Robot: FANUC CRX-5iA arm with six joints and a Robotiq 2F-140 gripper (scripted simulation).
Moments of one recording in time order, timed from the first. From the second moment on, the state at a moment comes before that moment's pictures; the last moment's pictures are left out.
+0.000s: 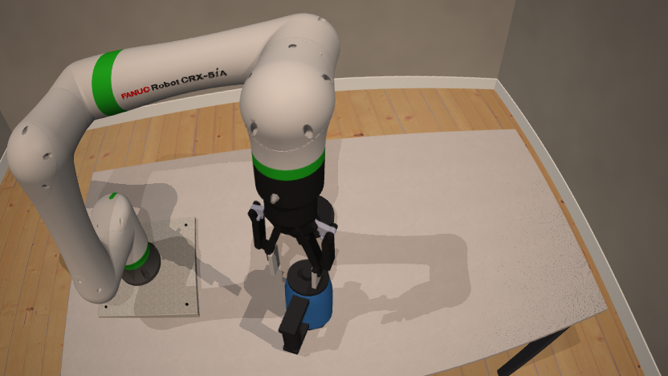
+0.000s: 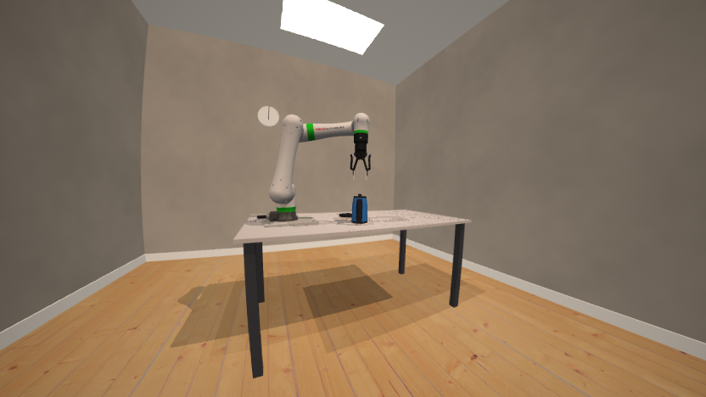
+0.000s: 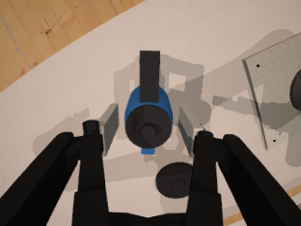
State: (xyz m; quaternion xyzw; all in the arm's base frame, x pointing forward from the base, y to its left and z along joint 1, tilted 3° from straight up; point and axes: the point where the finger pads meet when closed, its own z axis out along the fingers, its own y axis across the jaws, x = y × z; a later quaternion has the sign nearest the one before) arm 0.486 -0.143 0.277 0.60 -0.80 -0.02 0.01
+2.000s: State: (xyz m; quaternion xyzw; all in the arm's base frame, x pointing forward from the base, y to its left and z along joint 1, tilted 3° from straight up) arm 0.482 -0.141 0.166 0.60 -0.80 -0.02 0.01
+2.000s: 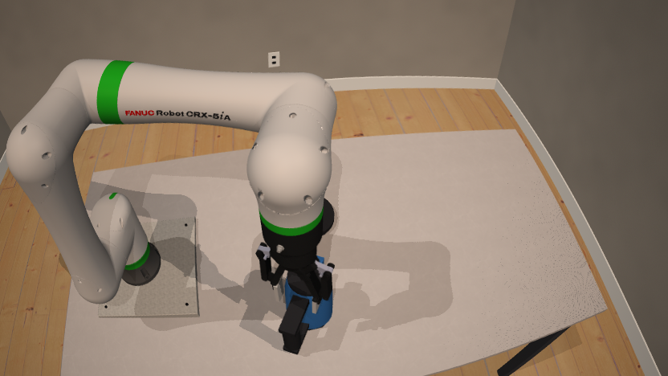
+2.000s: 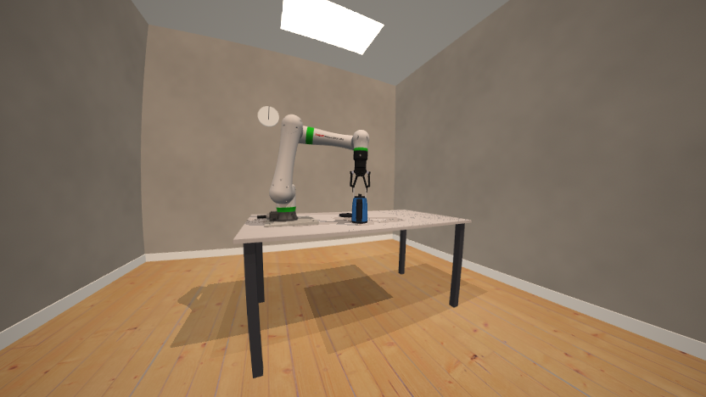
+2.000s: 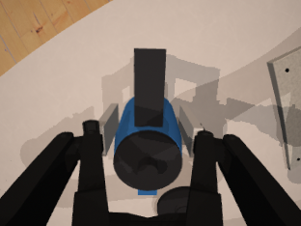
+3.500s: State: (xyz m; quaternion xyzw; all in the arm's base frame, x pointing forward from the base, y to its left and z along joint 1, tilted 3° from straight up) arm 0.480 -0.140 0.133 0.60 -0.80 -0.02 0.01
